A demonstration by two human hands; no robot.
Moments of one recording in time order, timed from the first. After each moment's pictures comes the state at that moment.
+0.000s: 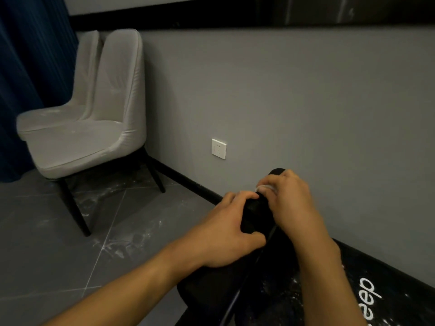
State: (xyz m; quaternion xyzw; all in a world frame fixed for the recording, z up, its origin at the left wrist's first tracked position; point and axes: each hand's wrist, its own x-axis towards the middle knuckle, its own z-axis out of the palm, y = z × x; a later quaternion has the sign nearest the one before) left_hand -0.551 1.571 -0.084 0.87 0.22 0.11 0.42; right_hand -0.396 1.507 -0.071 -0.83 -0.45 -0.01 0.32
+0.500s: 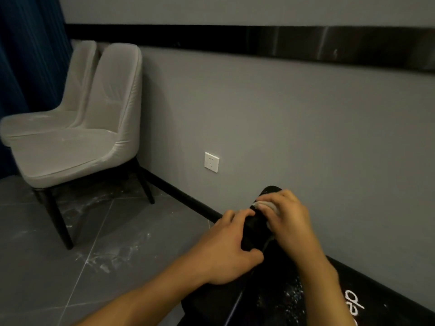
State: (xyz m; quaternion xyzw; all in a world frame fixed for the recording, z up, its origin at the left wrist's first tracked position) left_hand -0.556 1.569 -0.081 0.89 0.21 0.10 0.39; right_hand -0.398 1.486 -0.067 -0.78 -0.49 -0.01 0.40
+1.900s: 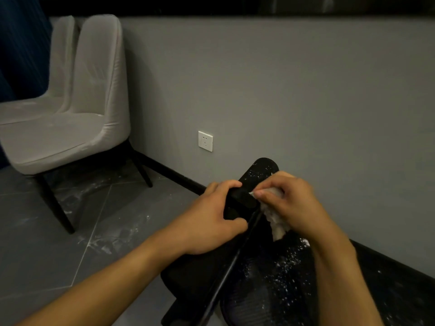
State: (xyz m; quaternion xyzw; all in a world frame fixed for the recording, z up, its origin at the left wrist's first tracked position) left_hand -0.553 1.568 -0.080 0.87 0.23 0.12 0.42; right_hand -0.368 1.463 -0.085 -0.73 -0.52 0.10 0.44
